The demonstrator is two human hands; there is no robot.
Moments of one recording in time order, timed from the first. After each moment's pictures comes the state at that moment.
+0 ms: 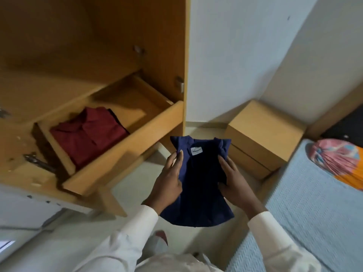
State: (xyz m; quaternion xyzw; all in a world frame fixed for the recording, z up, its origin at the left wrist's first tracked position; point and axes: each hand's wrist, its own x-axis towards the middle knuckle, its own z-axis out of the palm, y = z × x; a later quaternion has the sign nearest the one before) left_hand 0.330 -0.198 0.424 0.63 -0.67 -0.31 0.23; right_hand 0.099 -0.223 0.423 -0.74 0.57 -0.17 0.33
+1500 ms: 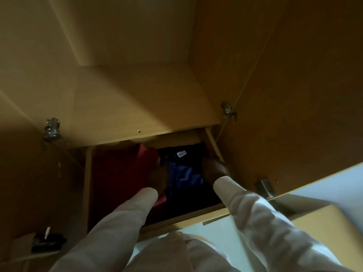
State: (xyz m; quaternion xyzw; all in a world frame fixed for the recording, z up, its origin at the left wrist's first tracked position) left_hand 0.618 -0.494 0.330 0.86 -0.44 -0.23 0.13; right_hand 0.470 -0.635 0.392 -0.87 0.46 0.16 0.10
